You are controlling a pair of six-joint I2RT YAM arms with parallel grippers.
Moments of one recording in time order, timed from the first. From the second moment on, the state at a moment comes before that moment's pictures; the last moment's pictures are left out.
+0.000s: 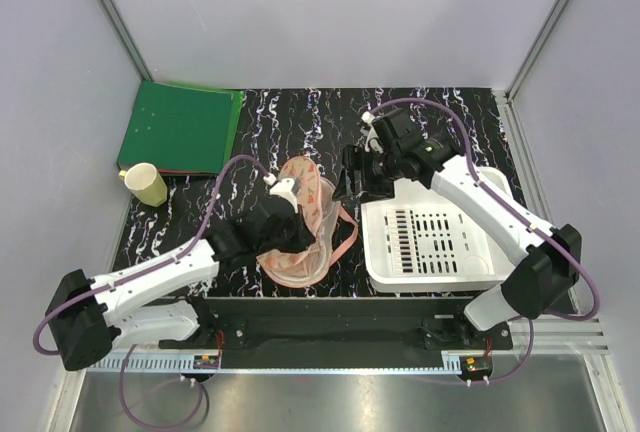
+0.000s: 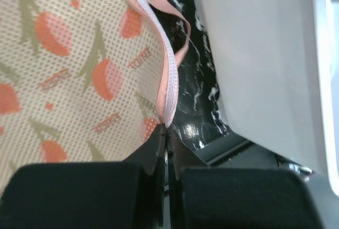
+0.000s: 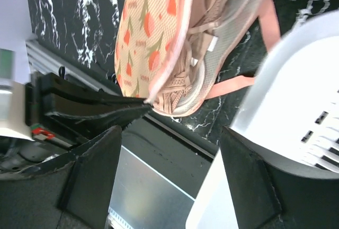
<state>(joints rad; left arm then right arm) -0.92 1.07 0.74 -0.38 -0.14 -0.78 0.62 1.51 1.44 -0.84 -0.35 0.57</state>
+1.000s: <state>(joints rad) -0.20 1.41 0.85 -0.14 0.52 -0.55 0.59 1.45 1.41 -0.88 -0.39 0.50</state>
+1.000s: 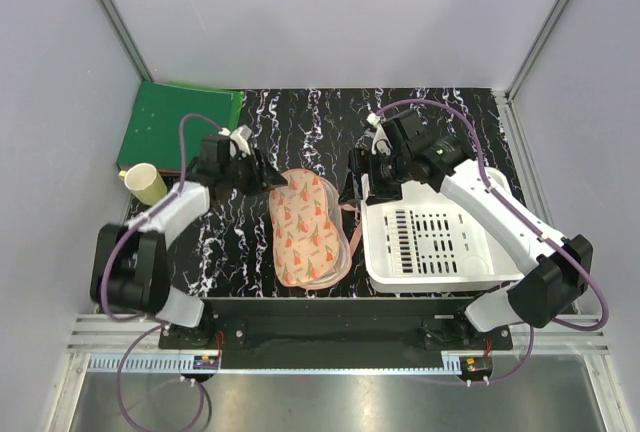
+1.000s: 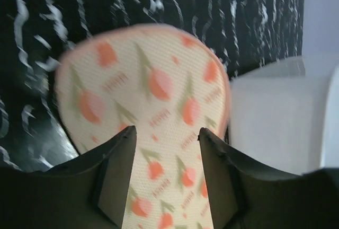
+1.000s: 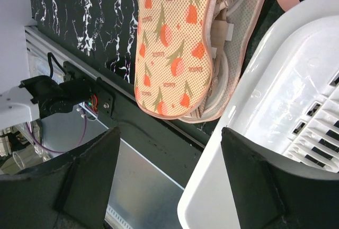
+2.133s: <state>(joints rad) -0.12 1.64 0.76 -0.16 0.45 -0.65 0.59 1.42 1.48 -0.93 -0.36 0.49</state>
